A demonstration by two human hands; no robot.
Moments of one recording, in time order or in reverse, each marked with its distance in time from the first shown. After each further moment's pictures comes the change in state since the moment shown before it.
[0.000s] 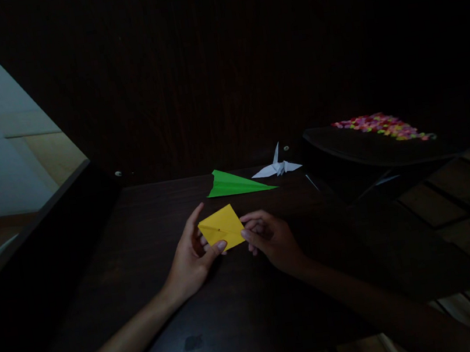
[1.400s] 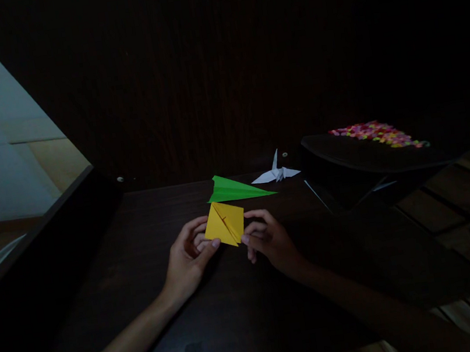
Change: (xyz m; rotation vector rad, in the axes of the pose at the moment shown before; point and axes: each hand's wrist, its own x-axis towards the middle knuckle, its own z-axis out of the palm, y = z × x) left_hand 0.004 0.005 -0.003 0.041 0.082 0.078; right_hand 0.004 0.001 0.000 0.188 -0.025 0.125
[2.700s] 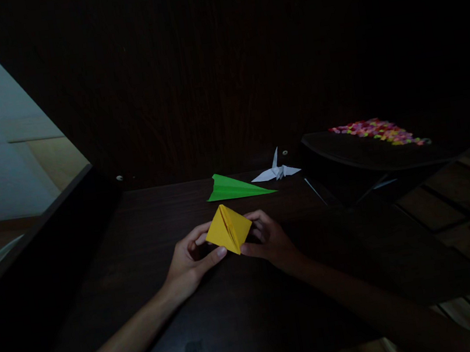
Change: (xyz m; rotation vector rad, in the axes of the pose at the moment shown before) left_hand -0.002 0.011 -0.005 0.090 -0.200 -0.065; right_hand 0.005 0.010 -0.005 -0.078 -0.025 -0.094
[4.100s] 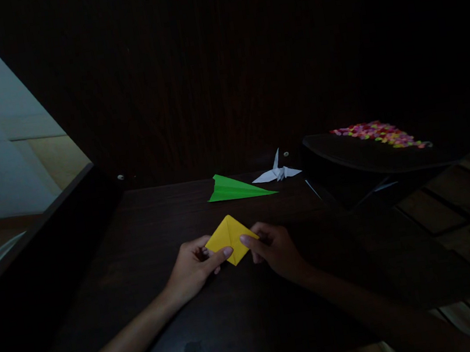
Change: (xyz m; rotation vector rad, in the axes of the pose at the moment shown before) left_hand 0.002 -0.005 0.003 0.210 0.002 -0.158; right_hand -0.010 -0.021 0.005 -0.267 0.003 0.062
